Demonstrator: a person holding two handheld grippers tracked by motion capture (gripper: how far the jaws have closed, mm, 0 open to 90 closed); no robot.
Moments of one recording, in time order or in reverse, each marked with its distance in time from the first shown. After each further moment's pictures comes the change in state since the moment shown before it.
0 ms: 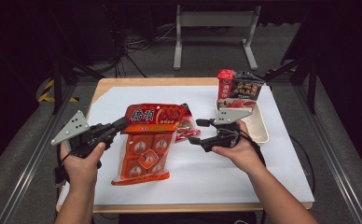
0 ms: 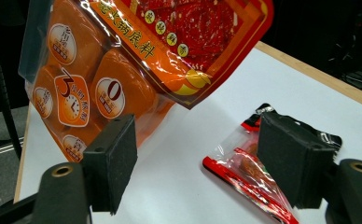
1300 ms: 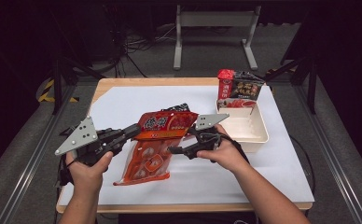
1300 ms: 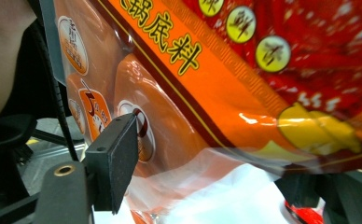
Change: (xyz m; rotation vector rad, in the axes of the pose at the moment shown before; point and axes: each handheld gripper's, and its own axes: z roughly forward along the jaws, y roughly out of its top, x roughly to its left) left arm -0.029 0.013 0.005 -0.035 -0.127 0.101; right arm 0.011 -0.009 0.052 -0.044 0.259 0.034
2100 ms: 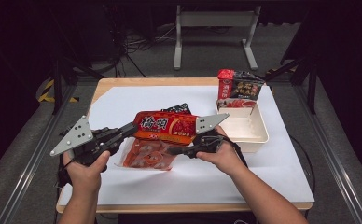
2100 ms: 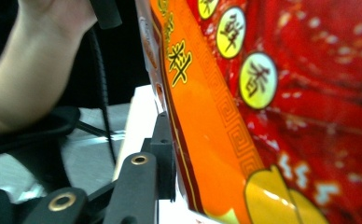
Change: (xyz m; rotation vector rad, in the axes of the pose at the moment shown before) left arm 0.001 0.001 -0.005 -0.036 0.019 -0.018; right arm 0.015 0.014 -0.006 0.015 0.112 -0.074
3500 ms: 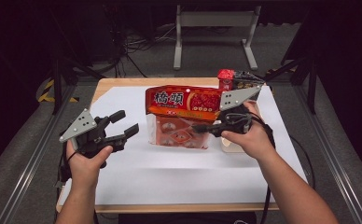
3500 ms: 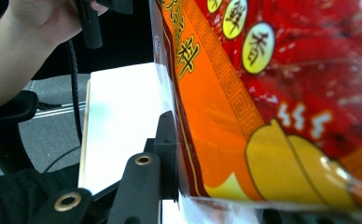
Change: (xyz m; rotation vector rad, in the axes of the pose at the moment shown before) left arm 0.027 -0.018 0.010 0.083 0.145 -0.128; right arm 0.007 0.069 -0.083 0.153 -0.209 -0.033
